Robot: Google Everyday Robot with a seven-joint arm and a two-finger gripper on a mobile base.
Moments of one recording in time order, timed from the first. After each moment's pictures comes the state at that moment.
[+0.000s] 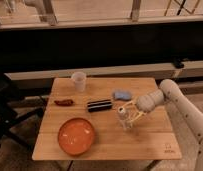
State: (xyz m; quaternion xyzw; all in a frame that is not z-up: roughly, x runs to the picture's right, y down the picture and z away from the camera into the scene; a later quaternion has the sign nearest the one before) arm 0.138 0.144 0.722 -0.37 -0.62 0.06 0.69
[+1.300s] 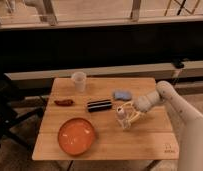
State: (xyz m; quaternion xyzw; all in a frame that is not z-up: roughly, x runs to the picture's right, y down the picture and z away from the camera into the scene) arm 0.136 0.152 0.762 -0.38 -0.63 0.06 0.68
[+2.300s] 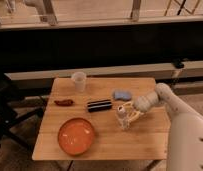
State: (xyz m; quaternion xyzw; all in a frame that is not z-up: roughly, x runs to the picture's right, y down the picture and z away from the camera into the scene) arm 0.140 0.154 0.772 -0.38 -0.65 0.07 0.65
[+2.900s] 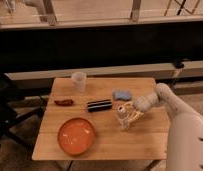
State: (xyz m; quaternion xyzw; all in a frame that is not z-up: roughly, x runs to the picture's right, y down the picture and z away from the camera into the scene) arm 0.139 0.155 0.773 -0.38 -0.65 0.07 0.65
